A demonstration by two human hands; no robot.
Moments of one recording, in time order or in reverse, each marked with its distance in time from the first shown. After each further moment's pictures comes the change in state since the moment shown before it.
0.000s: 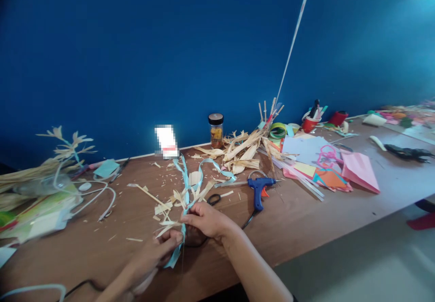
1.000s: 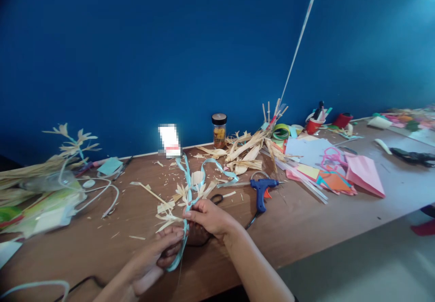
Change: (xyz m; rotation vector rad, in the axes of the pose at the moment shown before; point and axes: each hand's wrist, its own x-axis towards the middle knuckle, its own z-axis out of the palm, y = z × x) left_hand 0.001 0.000 -0.003 -0.316 -0.118 -0.102; right_hand 0.000 -0.012 0.006 0.207 0.000 0.065
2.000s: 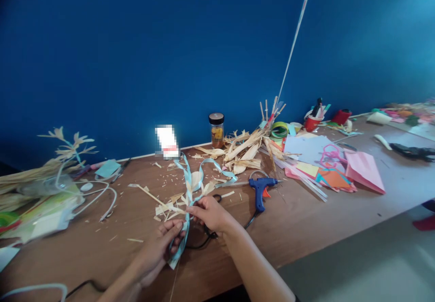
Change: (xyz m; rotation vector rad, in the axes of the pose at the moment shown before) left_hand 0.014 0.000 0.006 0.133 0.185 0.132; right_hand 0.003 0.001 -0.012 -0.203 0.181 -0.071
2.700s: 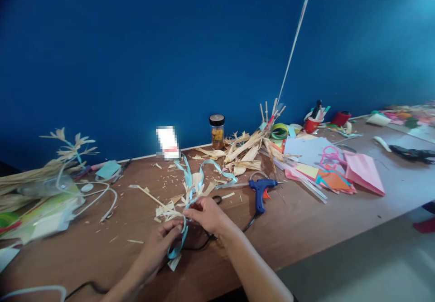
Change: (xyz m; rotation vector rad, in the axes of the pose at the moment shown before) left_hand 0.004 -0.003 -0.005 0.148 0.059 0.118; right_hand 0.003 -0.010 0.009 -0.008 0.039 -0.014
